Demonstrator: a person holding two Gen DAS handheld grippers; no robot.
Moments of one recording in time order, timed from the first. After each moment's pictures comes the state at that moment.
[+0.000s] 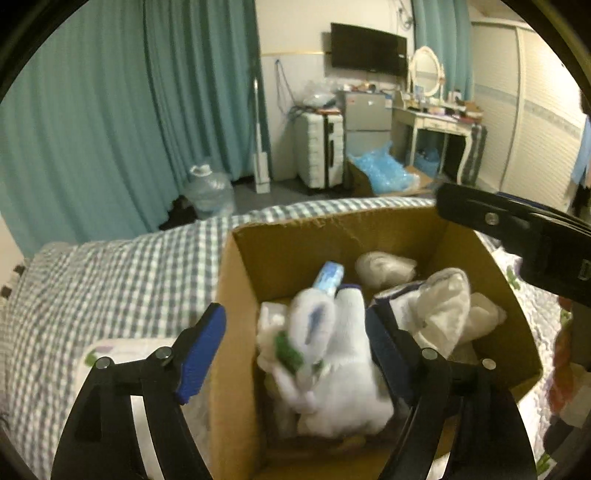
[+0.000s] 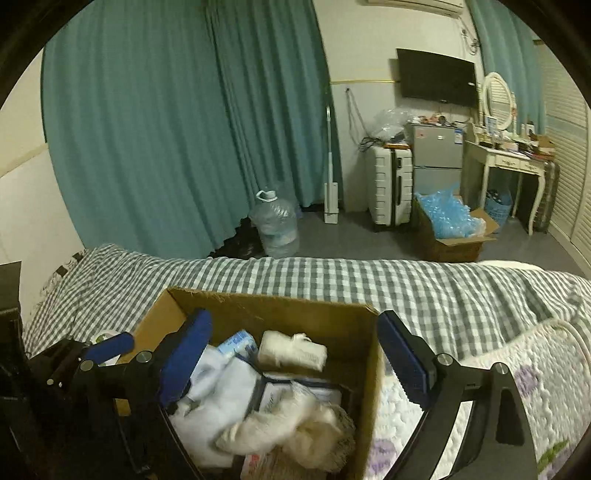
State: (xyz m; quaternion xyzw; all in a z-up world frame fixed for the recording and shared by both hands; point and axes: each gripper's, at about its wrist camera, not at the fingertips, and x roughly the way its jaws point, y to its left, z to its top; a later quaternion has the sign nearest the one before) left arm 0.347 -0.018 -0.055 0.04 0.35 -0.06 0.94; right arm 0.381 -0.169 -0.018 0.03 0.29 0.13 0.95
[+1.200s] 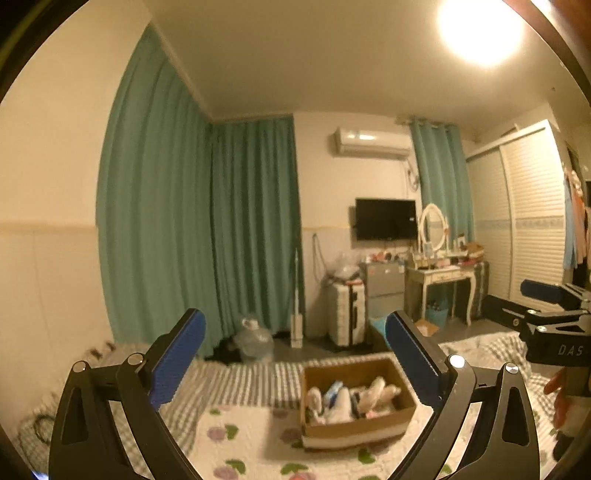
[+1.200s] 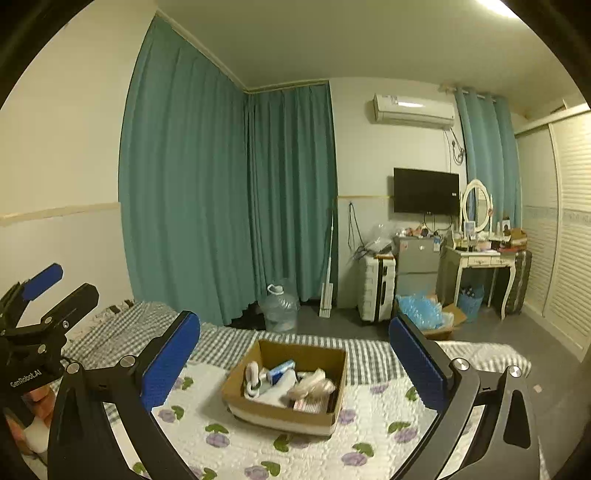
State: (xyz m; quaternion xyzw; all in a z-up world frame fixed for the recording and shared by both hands) left arm 0.045 0.045 0.133 0.02 0.01 0.00 1.00; right arm 0.062 -0.177 0.157 -0.01 0.10 0.13 0.99
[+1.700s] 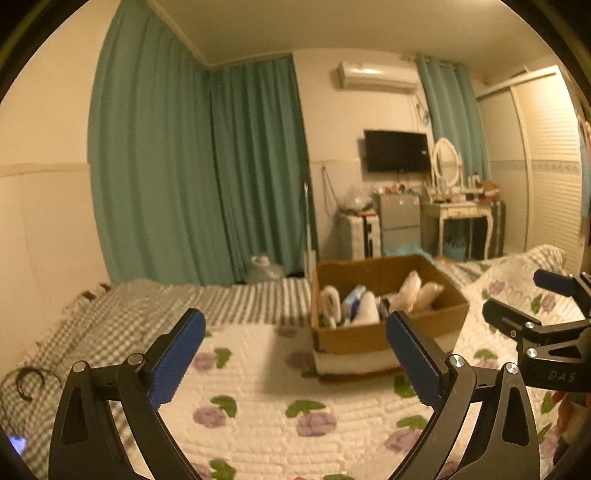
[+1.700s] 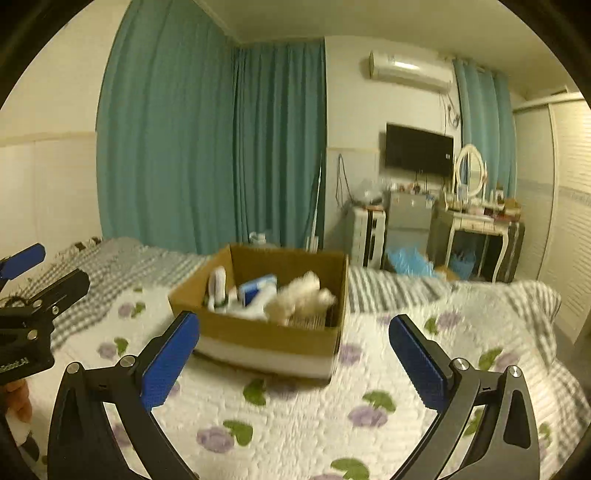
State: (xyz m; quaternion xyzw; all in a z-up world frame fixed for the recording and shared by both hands) left arm 0.115 0.043 -0.020 0.04 0.12 0.03 0.99; right arm 0.129 -0.156 -0.028 -0.04 0.17 0.10 0.98
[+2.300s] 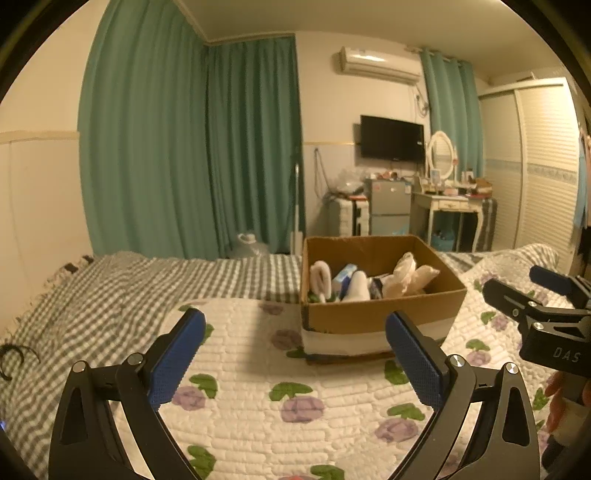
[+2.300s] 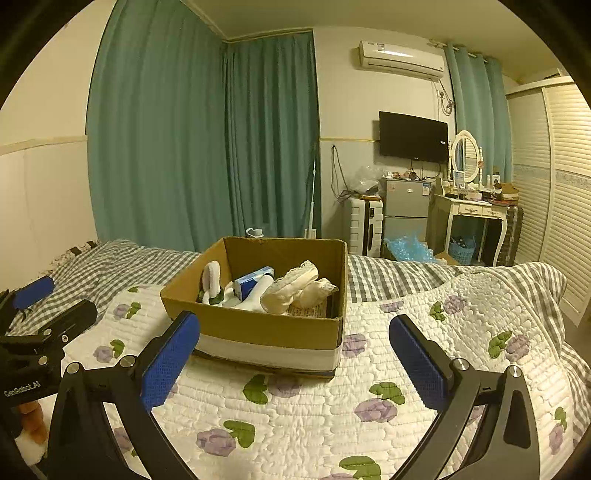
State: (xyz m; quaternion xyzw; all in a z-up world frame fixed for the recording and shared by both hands) left arm 0.127 0.056 -0.046 0.01 0.16 0.00 0.99; right arm 0.141 -0.161 -0.030 -0.01 0.18 0.09 0.98
